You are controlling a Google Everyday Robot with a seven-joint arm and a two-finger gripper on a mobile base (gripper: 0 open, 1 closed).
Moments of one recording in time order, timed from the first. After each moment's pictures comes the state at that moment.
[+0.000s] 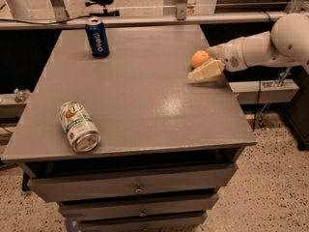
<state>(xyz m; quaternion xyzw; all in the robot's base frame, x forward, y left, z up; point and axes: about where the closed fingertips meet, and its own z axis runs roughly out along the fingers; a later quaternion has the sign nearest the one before) 0.708 -0.170 0.843 -0.44 0.75 0.21 0.44</state>
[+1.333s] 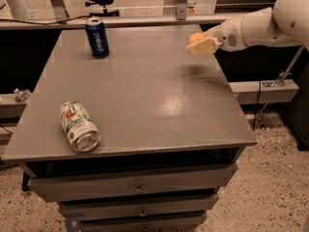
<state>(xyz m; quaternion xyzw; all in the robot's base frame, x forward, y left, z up) 0.720 -0.151 0.905 -0.42 0.75 0.22 0.46</state>
